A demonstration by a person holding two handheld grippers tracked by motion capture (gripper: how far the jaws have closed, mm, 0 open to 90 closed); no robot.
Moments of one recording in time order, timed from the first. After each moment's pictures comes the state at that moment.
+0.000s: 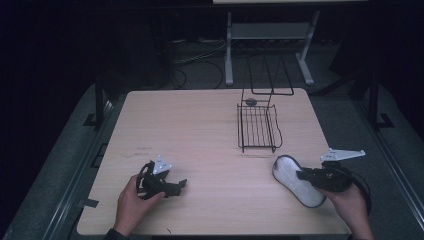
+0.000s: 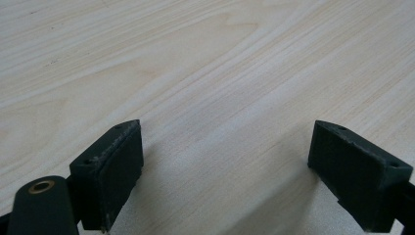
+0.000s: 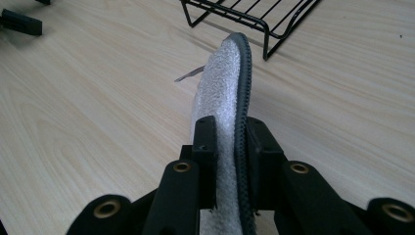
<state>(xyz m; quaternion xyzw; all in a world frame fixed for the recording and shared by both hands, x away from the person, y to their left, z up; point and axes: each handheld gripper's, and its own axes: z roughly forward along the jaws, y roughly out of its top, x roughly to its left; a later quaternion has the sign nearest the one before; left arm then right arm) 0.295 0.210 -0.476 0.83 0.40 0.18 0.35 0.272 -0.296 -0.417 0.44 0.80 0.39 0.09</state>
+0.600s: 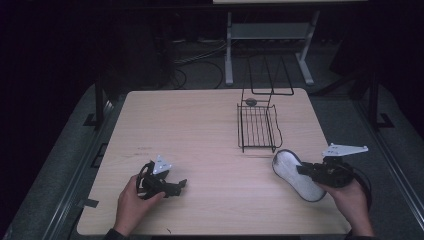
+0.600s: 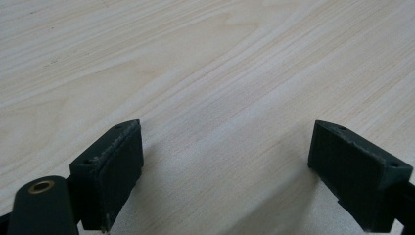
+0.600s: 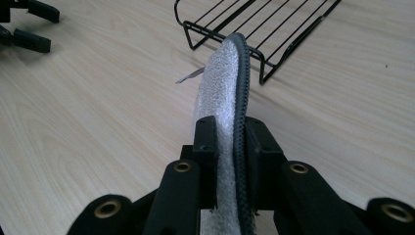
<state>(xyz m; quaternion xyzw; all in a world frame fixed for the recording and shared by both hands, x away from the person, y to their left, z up) 0.295 0.210 -0.476 0.83 0.40 0.18 0.35 0.278 -0.296 -0.403 0.43 0.80 0.41 0.11</state>
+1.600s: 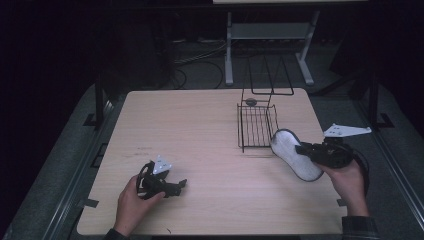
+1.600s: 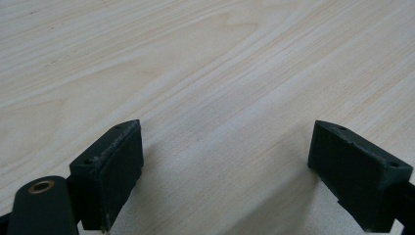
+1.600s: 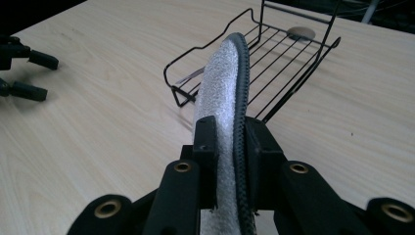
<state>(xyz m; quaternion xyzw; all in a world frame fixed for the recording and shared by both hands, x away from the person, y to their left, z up) 0.295 0.210 -0.476 0.82 0.40 0.18 0.35 0.310 -0.292 -0.370 0.42 0.78 0.44 0.14</state>
